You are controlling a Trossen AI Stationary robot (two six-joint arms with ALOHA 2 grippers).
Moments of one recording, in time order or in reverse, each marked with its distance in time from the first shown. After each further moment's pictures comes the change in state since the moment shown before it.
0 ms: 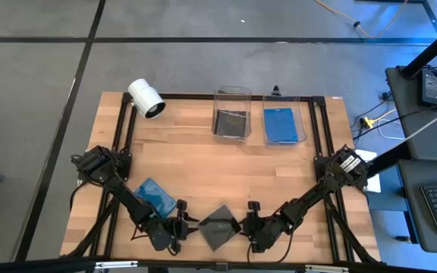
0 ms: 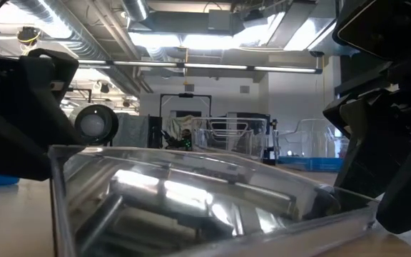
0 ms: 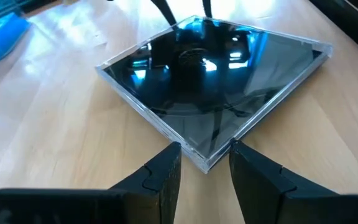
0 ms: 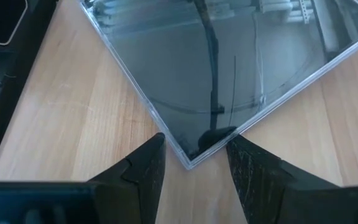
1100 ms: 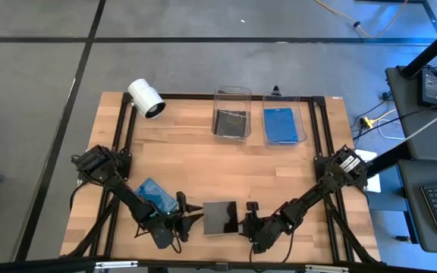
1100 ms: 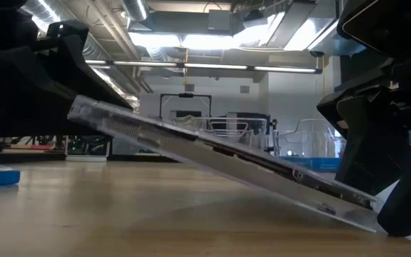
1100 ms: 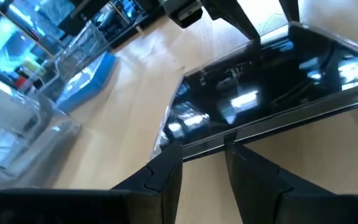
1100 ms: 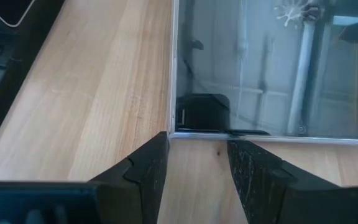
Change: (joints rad) left arm 0.003 -0.002 0.006 0.011 -0.239 0.198; right arm -0.002 0.002 0.000 0.011 -0.005 -0.106
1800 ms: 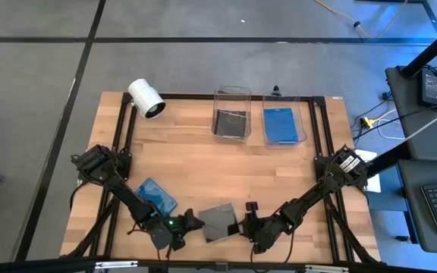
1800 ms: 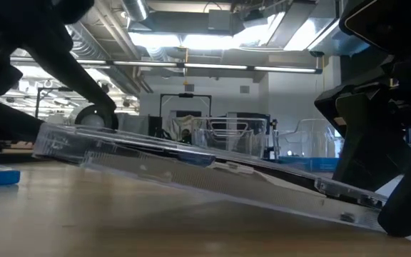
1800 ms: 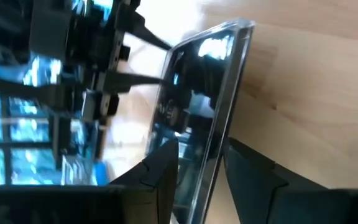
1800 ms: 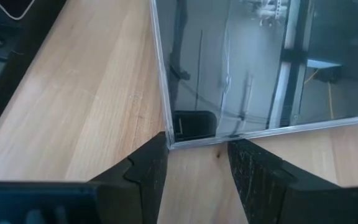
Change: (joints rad) left arm 0.004 0.000 -0.002 0.071 0.242 0.834; right arm 0.000 0.000 0.001 0.006 0.003 -0.051
